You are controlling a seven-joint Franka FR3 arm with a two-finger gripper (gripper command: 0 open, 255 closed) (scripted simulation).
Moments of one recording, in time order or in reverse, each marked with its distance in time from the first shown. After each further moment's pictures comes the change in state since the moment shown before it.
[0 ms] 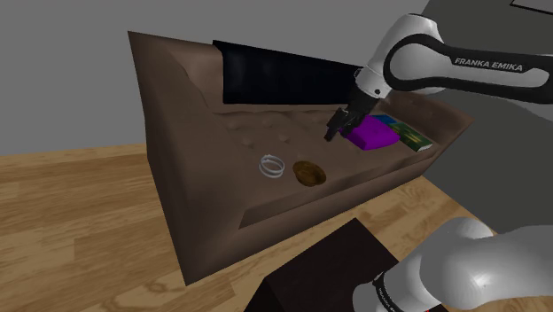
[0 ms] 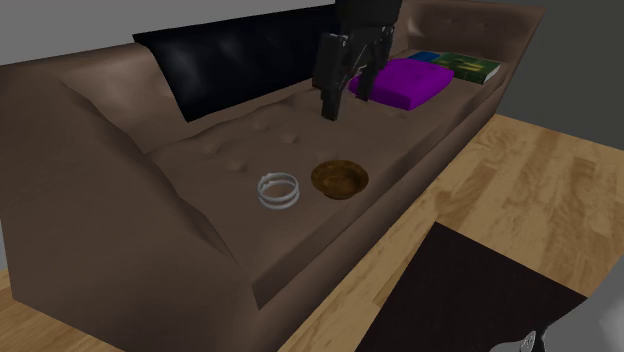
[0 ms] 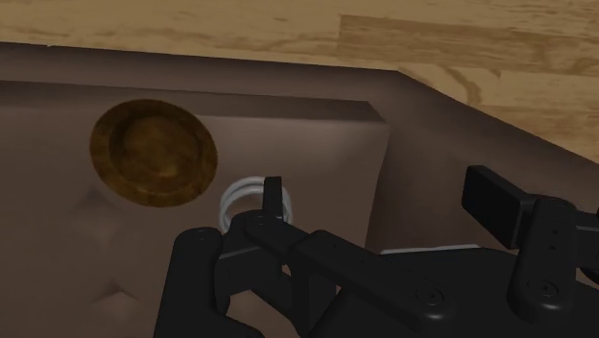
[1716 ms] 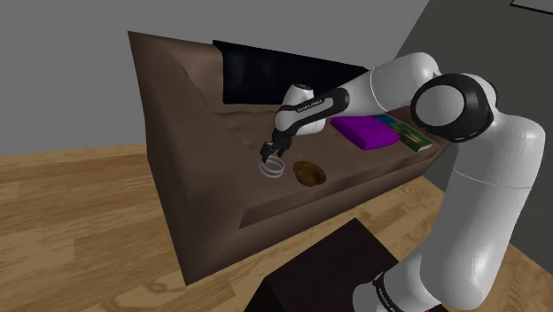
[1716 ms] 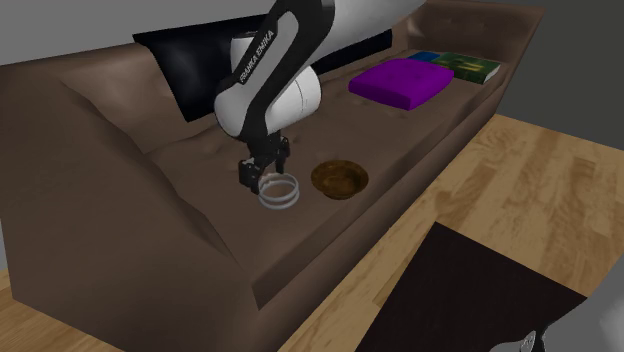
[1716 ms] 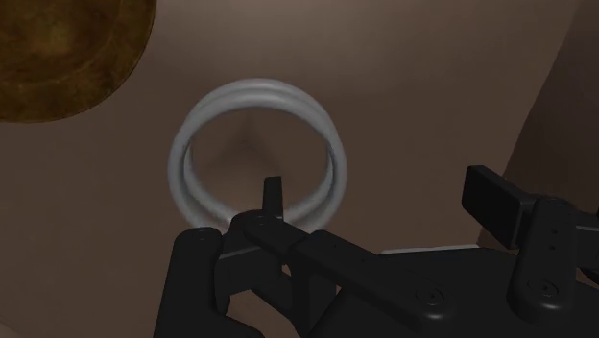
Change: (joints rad) arm 0.017 0.986 0.003 0.405 0.032 0.544 -0.069
